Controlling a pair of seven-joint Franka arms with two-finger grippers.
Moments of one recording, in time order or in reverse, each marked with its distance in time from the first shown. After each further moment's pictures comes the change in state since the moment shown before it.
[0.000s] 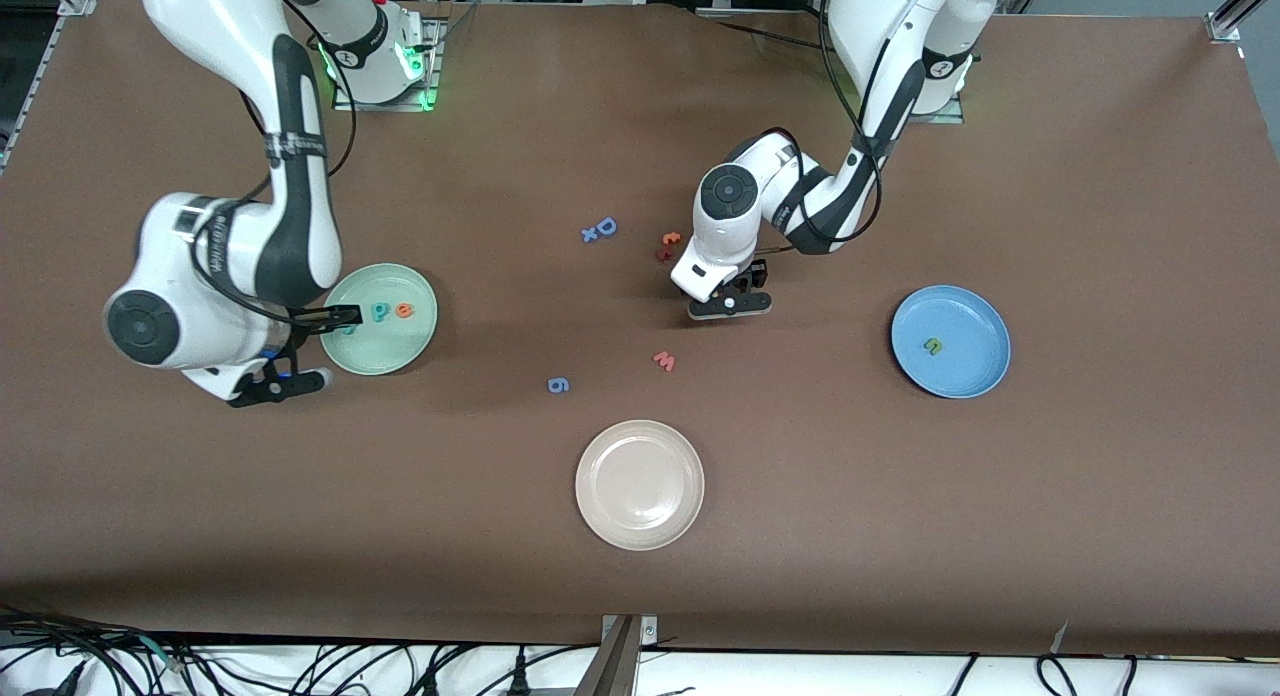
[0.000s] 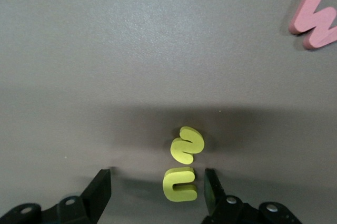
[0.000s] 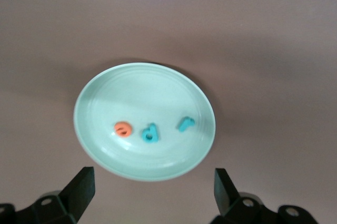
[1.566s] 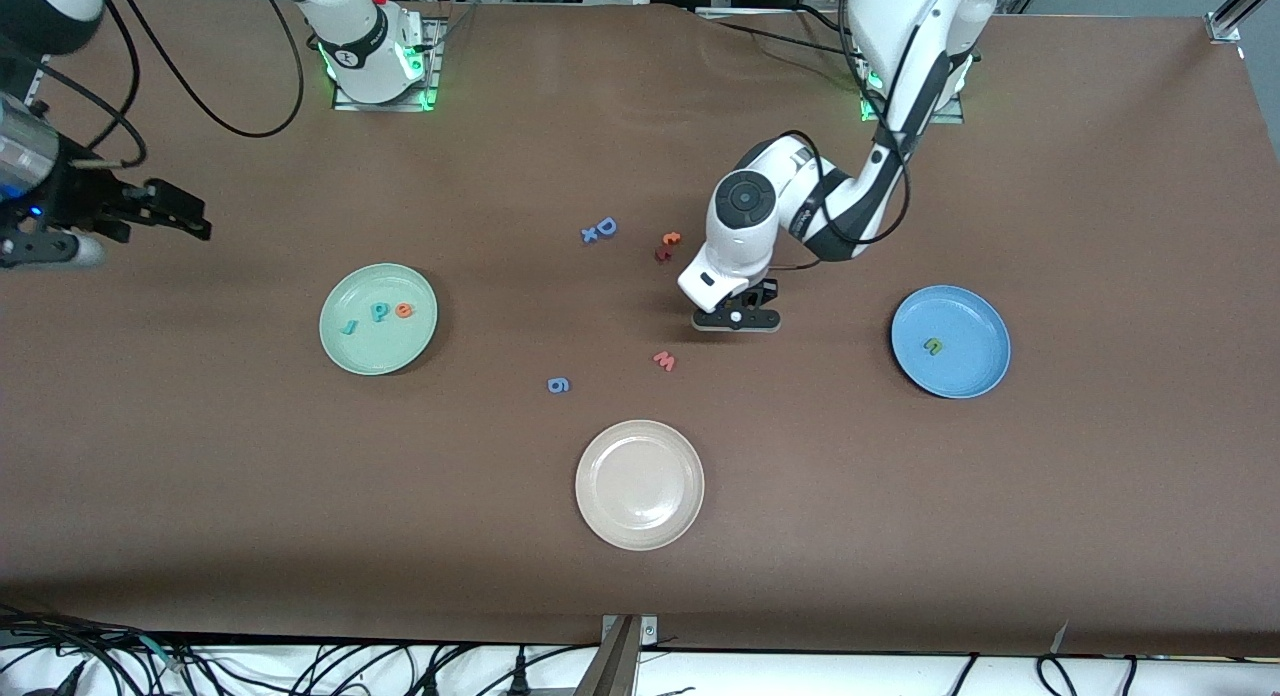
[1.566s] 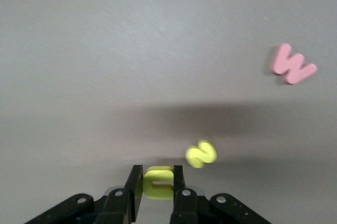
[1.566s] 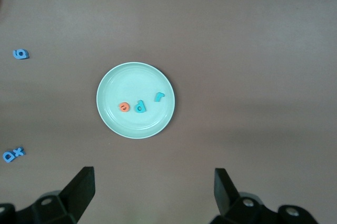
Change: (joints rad) left arm 0.058 -0.064 0.026 0.050 0.000 -0.113 0.258; right arm -0.665 -0.604 0.688 -0.093 -0.365 -0.051 0.313
